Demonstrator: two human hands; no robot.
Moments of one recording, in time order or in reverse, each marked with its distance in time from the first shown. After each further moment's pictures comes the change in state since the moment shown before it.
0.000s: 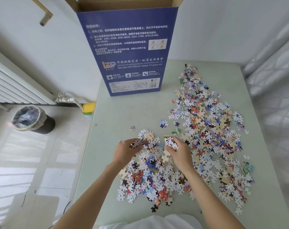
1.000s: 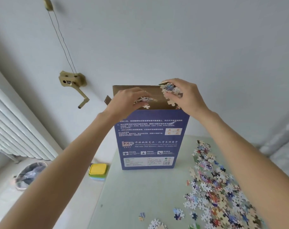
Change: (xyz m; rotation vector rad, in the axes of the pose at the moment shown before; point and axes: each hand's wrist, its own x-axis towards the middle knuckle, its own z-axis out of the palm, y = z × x) left_hand 0.158 0.220 -0.303 0.539 0.546 0.860; right_hand 0.230 -0.313 -0.186 -0.081 0.261 -1.050
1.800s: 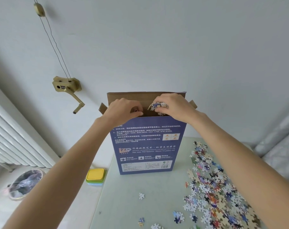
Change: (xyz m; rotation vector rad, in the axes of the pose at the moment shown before) left_hand 0.003 -0.007 0.009 0.077 -0.218 -0.207; right_hand 0.004 0.007 0.016 -0.216 -0.321 0.031
